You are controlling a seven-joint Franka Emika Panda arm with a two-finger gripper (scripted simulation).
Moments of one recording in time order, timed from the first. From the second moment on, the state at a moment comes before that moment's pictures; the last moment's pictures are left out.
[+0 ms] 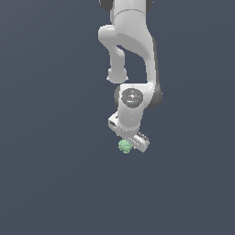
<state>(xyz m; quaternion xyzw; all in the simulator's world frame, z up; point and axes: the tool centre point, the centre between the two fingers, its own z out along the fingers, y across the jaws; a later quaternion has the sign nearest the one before) 0.029 0.044 0.077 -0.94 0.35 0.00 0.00</state>
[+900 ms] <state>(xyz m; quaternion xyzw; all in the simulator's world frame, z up) 0.029 0.045 0.040 -0.94 0.35 0.00 0.00</state>
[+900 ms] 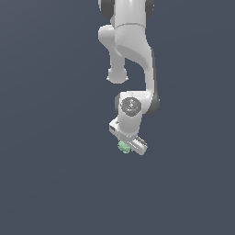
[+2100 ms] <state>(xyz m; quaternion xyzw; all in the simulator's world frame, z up) -0.027 0.043 0.073 -0.94 0.35 0.00 0.00</state>
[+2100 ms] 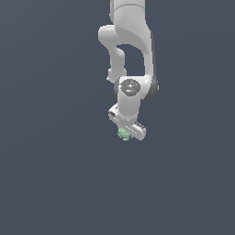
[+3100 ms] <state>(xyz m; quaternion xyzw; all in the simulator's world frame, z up) -0.127 0.040 0.137 -0.94 0.35 0.00 0.00</state>
